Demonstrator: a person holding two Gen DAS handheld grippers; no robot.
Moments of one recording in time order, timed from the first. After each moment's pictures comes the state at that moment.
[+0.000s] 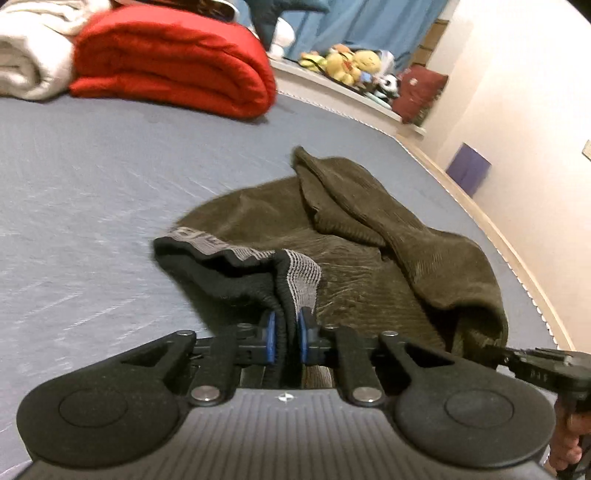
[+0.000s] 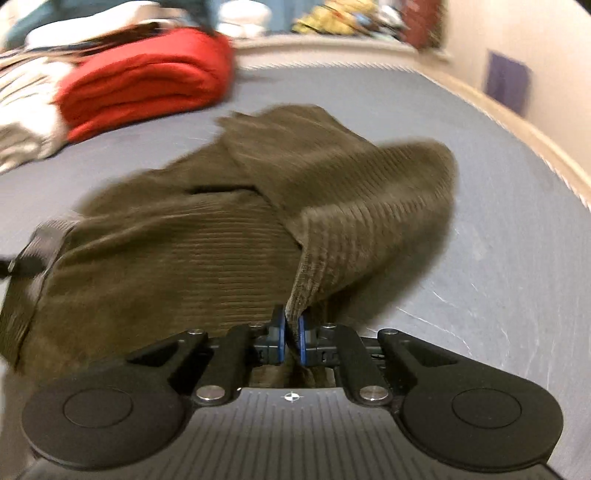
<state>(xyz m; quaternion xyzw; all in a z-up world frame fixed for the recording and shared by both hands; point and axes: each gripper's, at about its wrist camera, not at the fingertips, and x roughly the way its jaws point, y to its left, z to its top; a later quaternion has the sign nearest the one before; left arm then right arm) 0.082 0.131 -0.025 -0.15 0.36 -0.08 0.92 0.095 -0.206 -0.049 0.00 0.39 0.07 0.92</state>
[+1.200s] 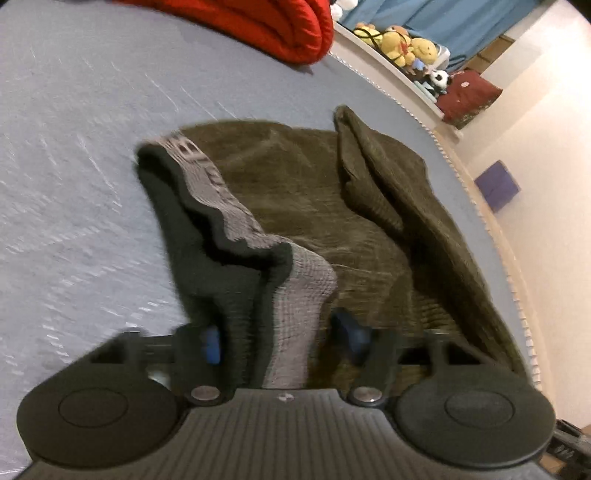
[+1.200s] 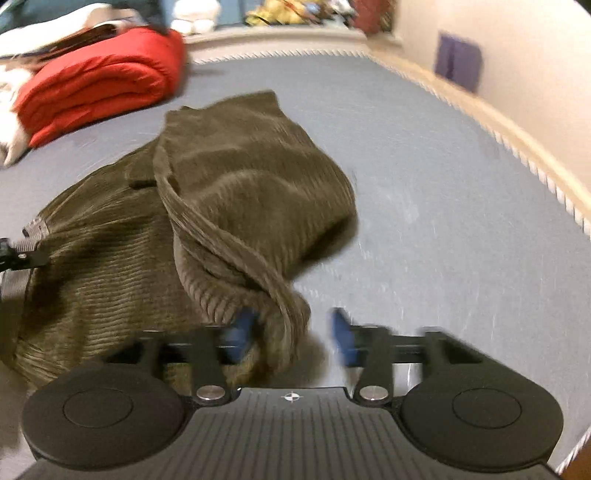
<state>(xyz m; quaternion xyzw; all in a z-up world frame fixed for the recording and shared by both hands) 0.151 0.121 -0.104 -0.27 0.43 -0.07 0.86 0.093 -0.245 -0.055 0.01 0.40 -0.01 0.92</state>
